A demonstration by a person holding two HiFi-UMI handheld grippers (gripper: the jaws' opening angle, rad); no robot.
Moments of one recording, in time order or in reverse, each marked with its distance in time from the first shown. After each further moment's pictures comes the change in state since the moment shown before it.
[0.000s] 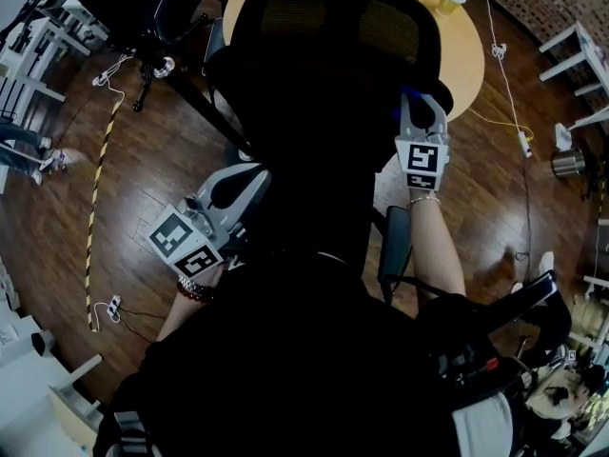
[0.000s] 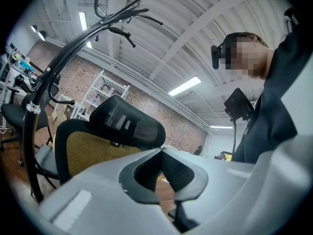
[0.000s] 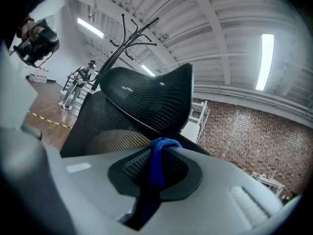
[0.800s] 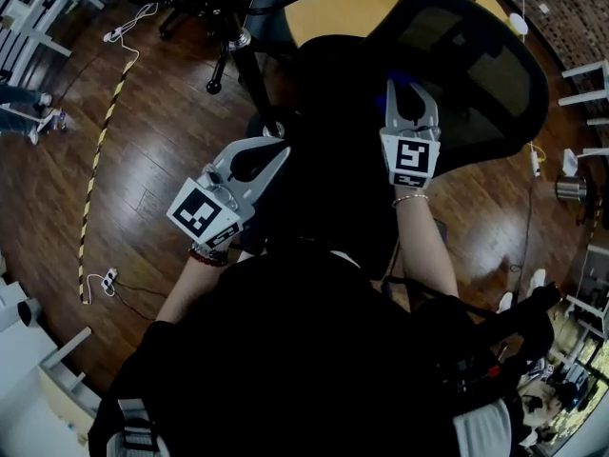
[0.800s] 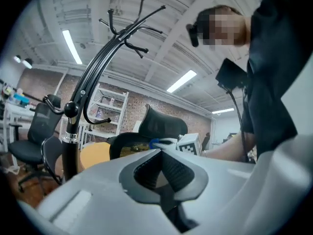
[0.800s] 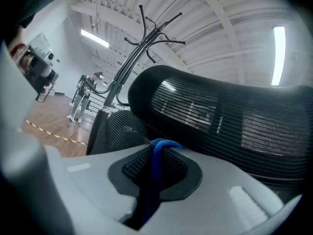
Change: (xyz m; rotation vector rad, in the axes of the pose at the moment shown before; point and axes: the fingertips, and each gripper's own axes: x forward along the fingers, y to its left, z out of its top) left arm -0.082 0.143 0.007 0.244 0.025 0.058; right arm 0.104 0.190 0.107 0.050 -0.084 0.133
